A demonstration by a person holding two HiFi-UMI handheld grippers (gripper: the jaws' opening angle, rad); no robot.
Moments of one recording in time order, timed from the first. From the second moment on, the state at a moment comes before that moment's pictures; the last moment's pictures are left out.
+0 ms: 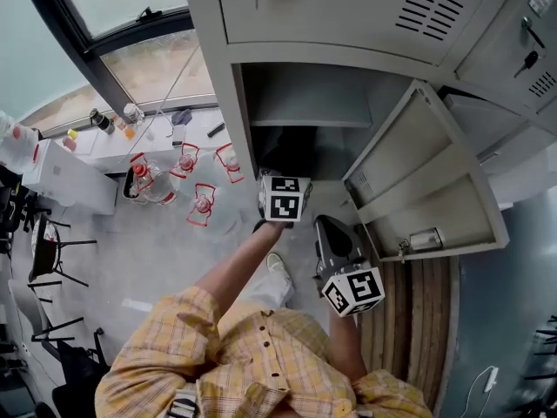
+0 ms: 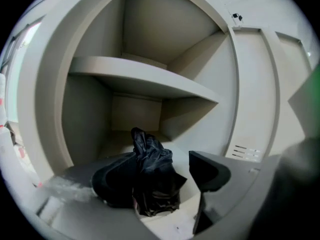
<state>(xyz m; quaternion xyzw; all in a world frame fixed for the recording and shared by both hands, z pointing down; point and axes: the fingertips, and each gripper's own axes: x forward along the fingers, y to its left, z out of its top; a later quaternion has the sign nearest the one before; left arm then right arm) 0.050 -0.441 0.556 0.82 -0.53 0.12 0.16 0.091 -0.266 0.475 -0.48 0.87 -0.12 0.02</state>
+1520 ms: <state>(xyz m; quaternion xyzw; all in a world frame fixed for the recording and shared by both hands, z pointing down) -0.008 -0.214 0.469 0.84 -0.52 0.05 0.09 0.077 -0.150 0.445 -0.51 0.86 -0.07 0.02</state>
